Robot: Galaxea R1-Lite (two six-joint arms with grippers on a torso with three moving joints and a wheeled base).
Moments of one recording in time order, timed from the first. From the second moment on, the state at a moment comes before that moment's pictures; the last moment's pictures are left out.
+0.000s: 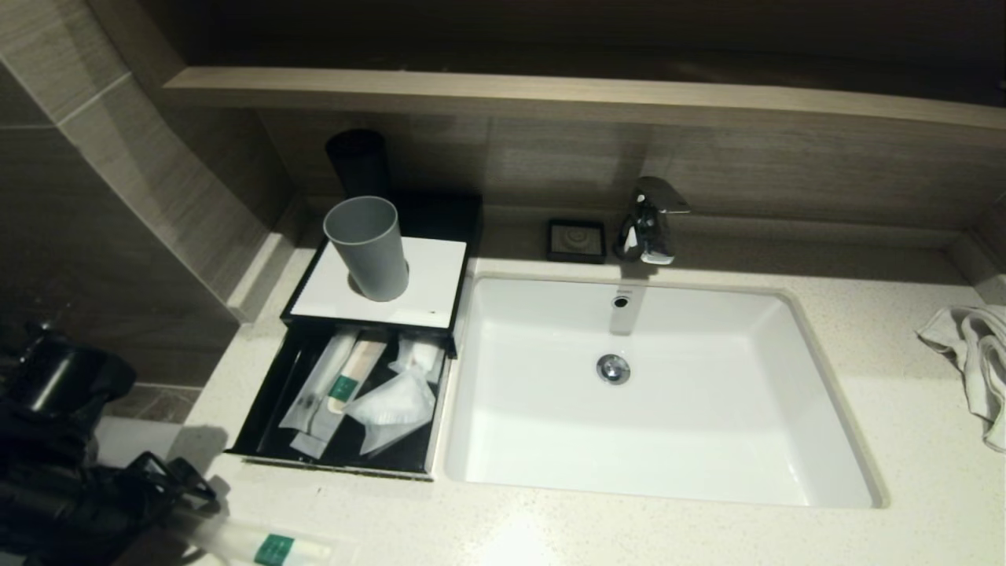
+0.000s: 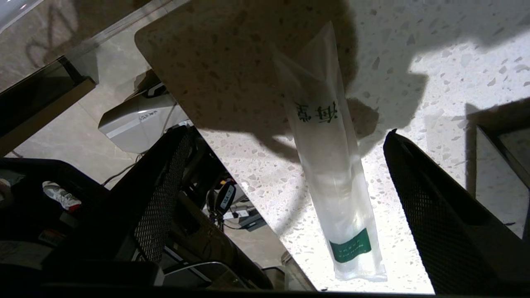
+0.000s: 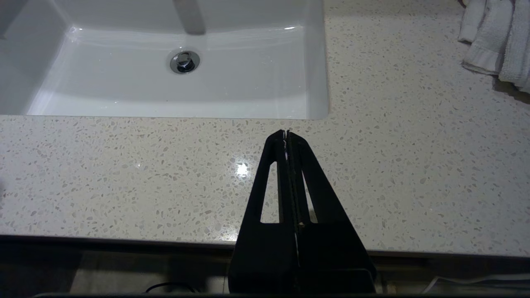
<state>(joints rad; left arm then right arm) 0.07 1.47 -0.67 0.38 0.00 -0.94 0.00 0.00 0.00 0.00 -0.01 0.04</state>
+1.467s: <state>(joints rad) 0.07 1.48 -0.57 0.28 -0.02 -0.96 0.00 0.00 0.00 0.00 -0.01 0.04</state>
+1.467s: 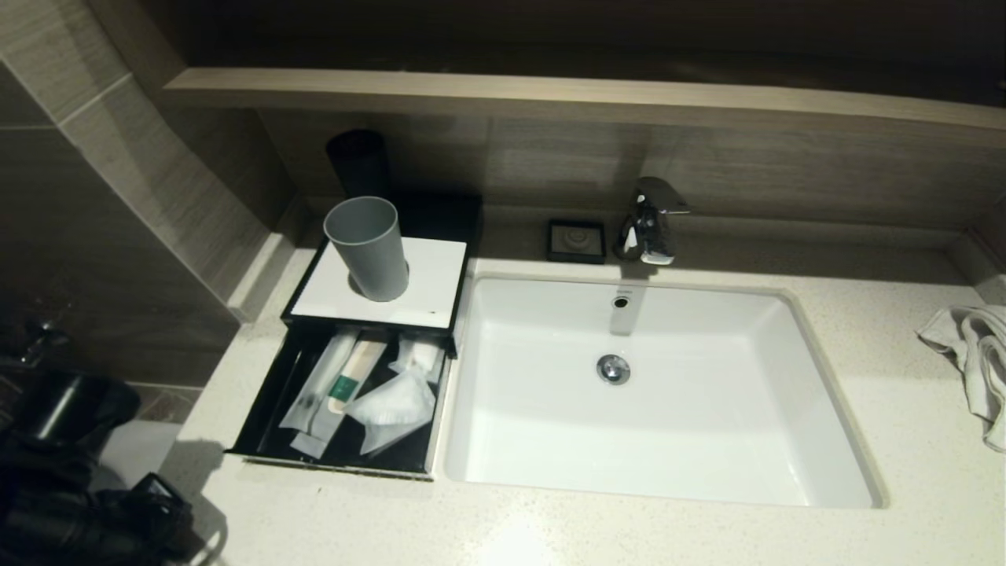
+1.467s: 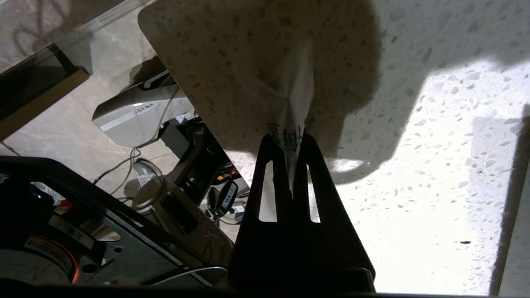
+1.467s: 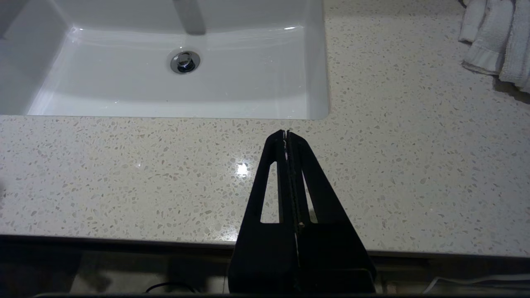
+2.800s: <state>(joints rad) 0.02 1.27 -1.08 0.56 -0.10 -0.95 0.00 0.00 0.00 0.00 -0.01 0.04</state>
